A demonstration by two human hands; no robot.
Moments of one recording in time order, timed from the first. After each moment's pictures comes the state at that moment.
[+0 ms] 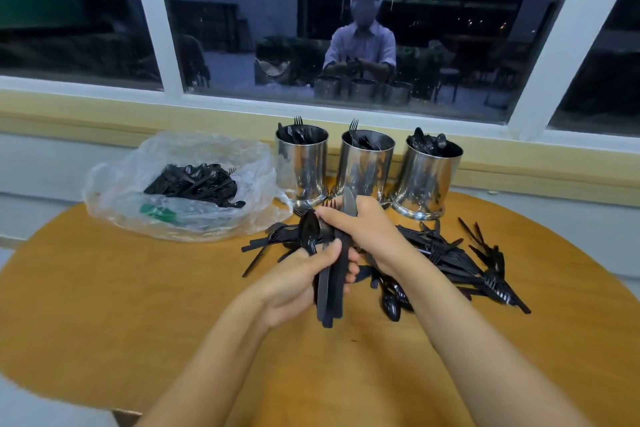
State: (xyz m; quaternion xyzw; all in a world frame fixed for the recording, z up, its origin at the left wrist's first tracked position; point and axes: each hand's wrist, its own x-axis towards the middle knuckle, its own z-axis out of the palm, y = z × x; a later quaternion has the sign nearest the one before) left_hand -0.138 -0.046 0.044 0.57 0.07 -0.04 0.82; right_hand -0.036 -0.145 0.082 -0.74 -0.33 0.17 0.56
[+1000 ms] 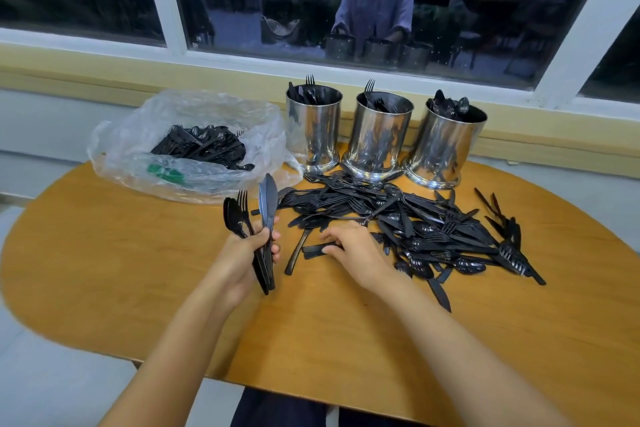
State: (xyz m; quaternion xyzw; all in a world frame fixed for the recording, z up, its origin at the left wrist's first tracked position) left_hand -0.167 0.018 -0.016 0.50 0.26 0.14 0.81; right_hand -0.024 -0.132 -0.048 -0.87 -0.43 0.06 0.25
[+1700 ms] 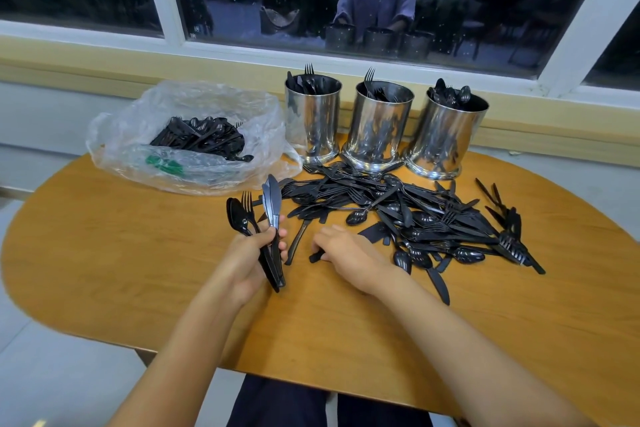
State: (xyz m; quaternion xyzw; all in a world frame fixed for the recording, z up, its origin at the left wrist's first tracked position) left_hand -0.166 0.000 -0.017 0.43 0.30 0.13 0.84; right_hand -0.043 -0.137 -0.041 -0.82 -0.57 0.04 0.10
